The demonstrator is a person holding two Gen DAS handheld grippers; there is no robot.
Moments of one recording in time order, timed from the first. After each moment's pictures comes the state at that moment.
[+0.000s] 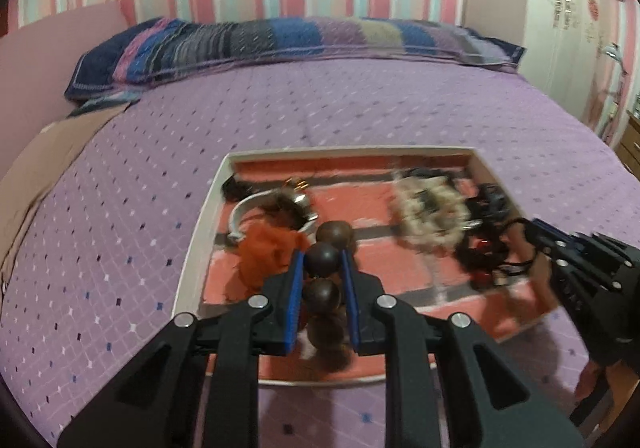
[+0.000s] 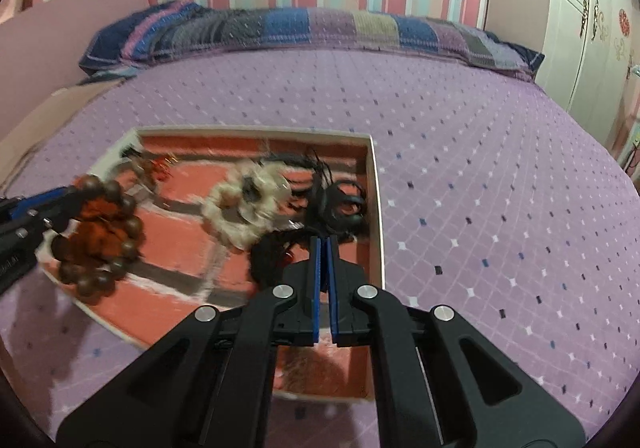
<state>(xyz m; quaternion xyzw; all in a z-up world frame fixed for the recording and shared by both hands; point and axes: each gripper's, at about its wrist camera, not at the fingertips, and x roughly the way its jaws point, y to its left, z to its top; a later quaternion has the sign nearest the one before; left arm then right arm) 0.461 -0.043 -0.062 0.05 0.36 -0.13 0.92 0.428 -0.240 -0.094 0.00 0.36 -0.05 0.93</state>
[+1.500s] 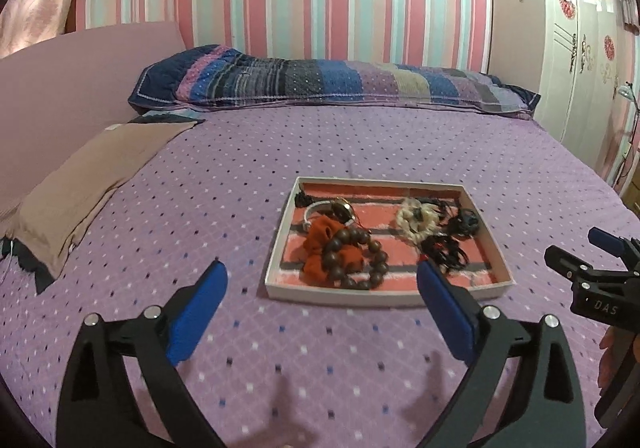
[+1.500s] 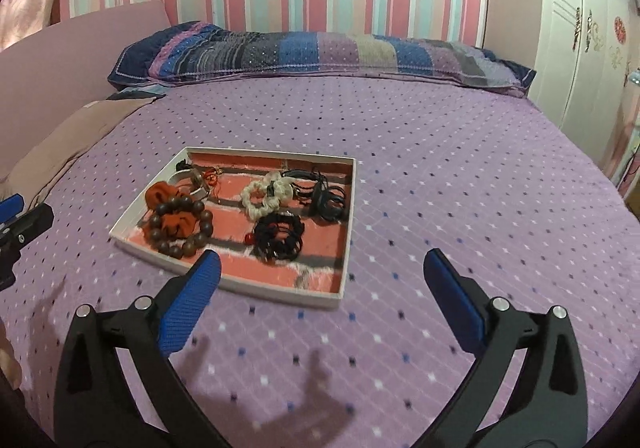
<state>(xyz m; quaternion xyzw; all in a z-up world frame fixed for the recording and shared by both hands) 0.313 0.003 0.032 0.02 0.30 -0.07 0.95 0.302 -0.246 0.004 0.00 0.33 -0.03 0.94</state>
